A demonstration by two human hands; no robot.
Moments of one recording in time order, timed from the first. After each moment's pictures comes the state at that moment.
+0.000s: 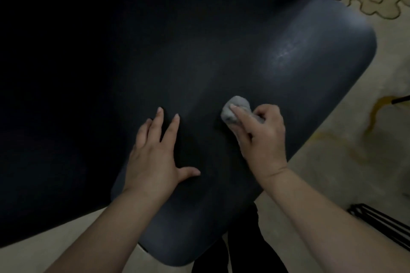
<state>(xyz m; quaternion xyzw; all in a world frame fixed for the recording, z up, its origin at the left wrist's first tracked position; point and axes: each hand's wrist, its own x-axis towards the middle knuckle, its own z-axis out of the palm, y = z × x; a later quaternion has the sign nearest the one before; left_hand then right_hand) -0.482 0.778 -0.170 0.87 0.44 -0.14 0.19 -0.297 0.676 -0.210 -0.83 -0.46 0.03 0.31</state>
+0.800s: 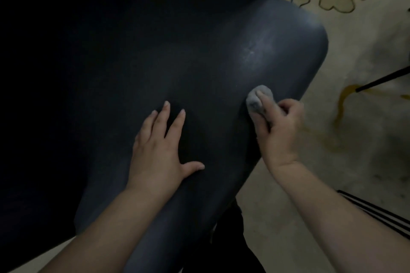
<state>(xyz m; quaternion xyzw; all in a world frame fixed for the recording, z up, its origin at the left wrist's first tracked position) -0.408 0.765 -0.169 0.90 0.37 -0.11 0.19 -0.220 0.630 -0.221 -0.89 -0.32 -0.02 0.32</state>
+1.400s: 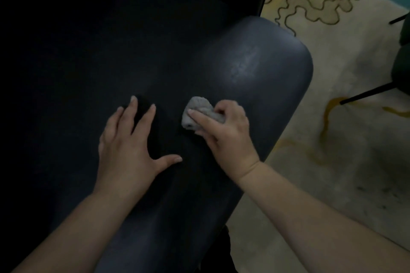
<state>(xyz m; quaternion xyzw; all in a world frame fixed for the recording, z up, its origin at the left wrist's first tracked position) -0.357 0.821 -0.177 0.88 0.42 -0.08 0.20 -0.197 0.699 -0.212 -0.81 -0.52 0.04 0.27</state>
